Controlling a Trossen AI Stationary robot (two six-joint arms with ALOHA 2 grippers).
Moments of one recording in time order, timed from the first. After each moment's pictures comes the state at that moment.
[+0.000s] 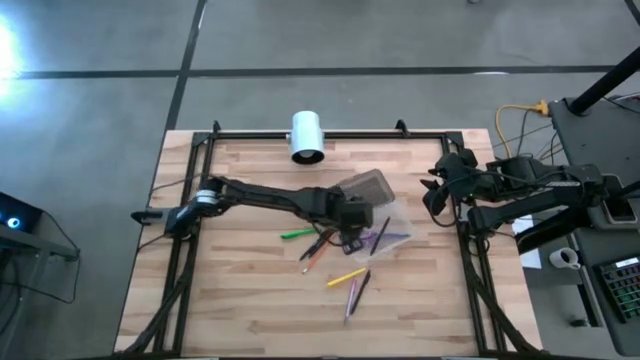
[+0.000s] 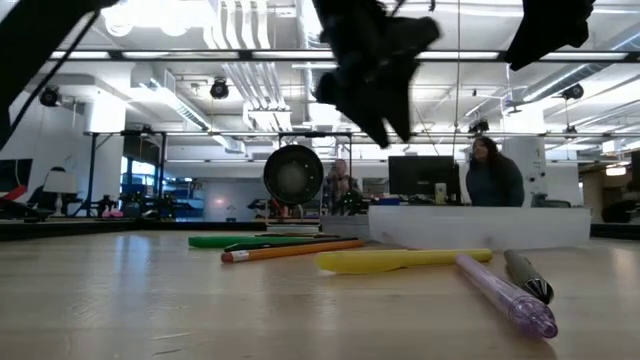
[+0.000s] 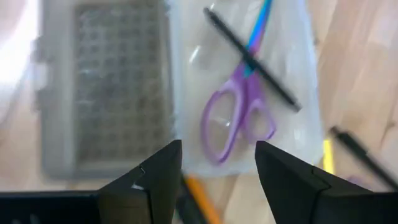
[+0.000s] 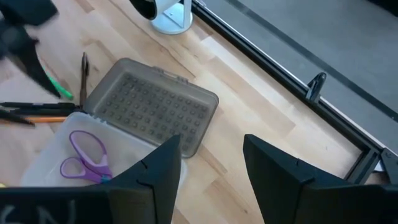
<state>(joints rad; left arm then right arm) -0.07 2.16 2.02 -0.95 -0.23 -0.37 0.10 0.83 1.05 -1.17 0.58 0.64</state>
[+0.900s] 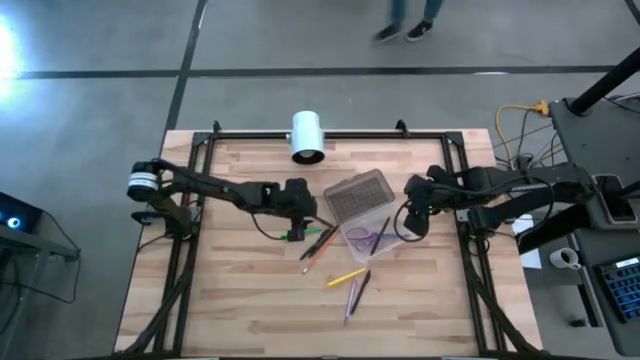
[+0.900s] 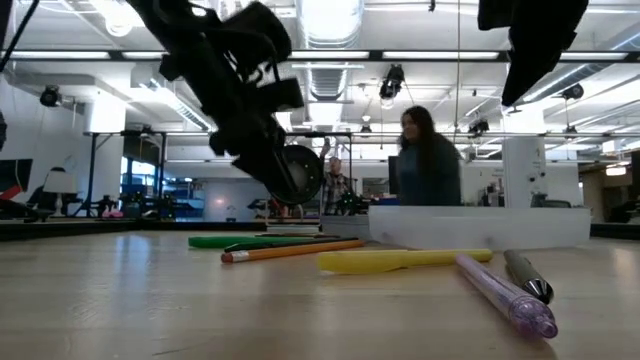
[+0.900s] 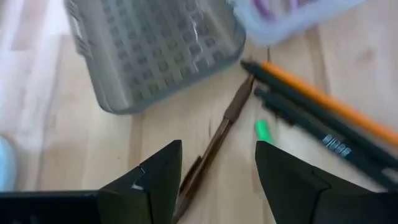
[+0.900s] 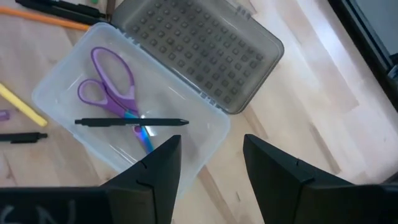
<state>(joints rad) 0.07 1.63 0.94 -0.18 -0.12 0.17 0.10 1.08 1.02 -1.12 0.34 0.53</state>
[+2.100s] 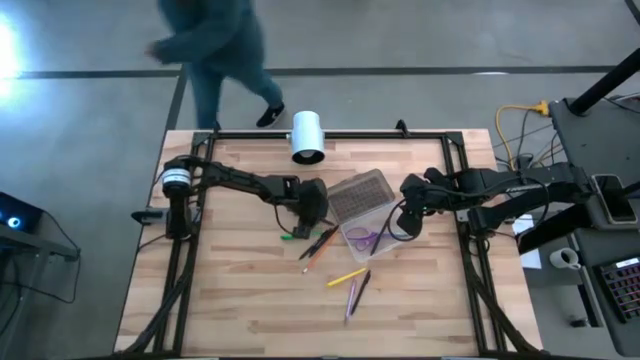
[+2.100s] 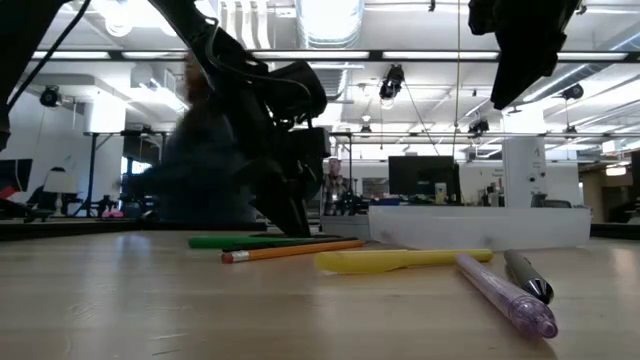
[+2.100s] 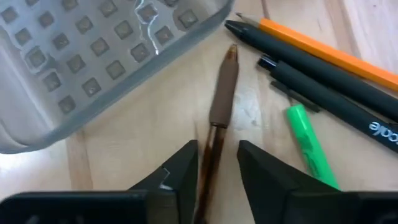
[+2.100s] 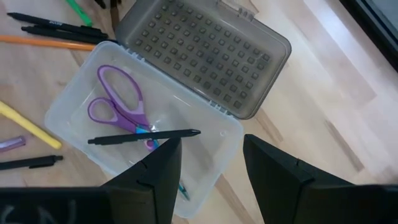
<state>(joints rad) 0.16 1.89 1.11 -0.30 0.11 0.36 0.10 1.11 1.02 -1.07 0.33 0.63</state>
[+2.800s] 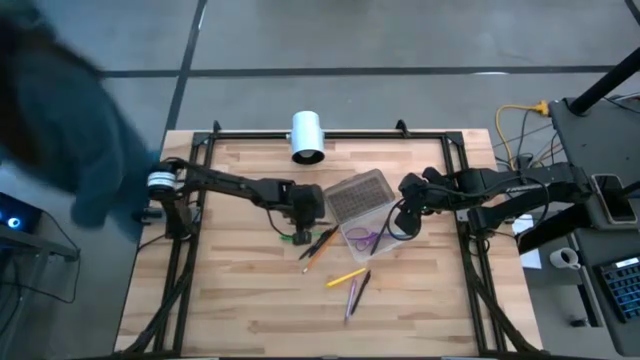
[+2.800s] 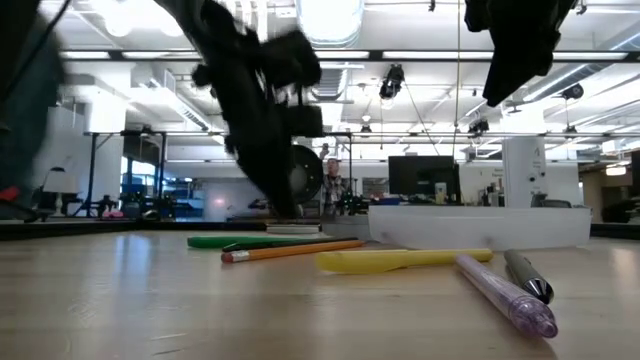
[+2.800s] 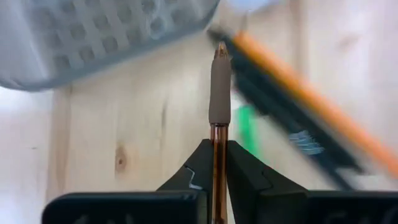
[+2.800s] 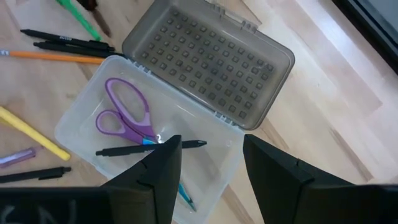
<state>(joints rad) 0.09 1.78 1.12 -0.41 0.06 0.04 0.10 1.11 1.02 -1.03 0.34 0.63</state>
